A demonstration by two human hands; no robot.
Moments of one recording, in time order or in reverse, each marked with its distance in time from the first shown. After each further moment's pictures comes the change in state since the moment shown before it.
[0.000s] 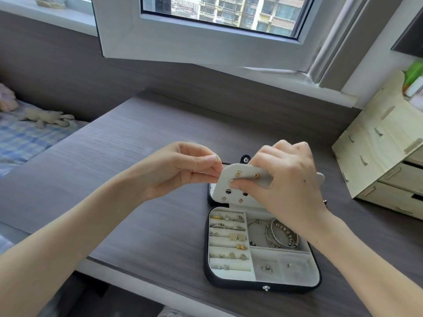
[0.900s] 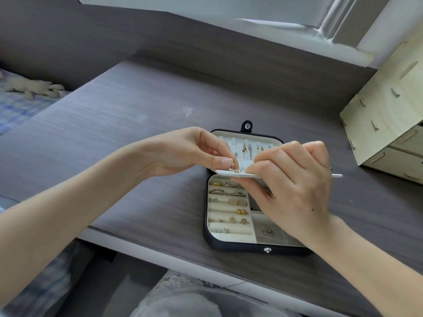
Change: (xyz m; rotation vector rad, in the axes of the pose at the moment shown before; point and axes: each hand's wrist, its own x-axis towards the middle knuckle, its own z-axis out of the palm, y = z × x) left_hand 0.006 -0.015 0.015 0.377 -0.194 -0.132; right_hand -0.050 -0.013 0.003 -0.096 0.238 -0.238
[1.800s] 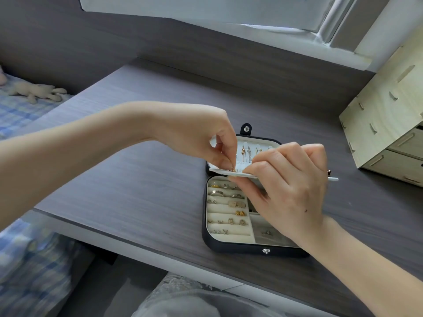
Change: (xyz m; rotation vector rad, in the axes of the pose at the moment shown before) left_hand 0.008 0.055 -0.005 0.957 -0.116 0.070; right_hand 0.001 -0.003 0.003 -0.024 0.045 0.039
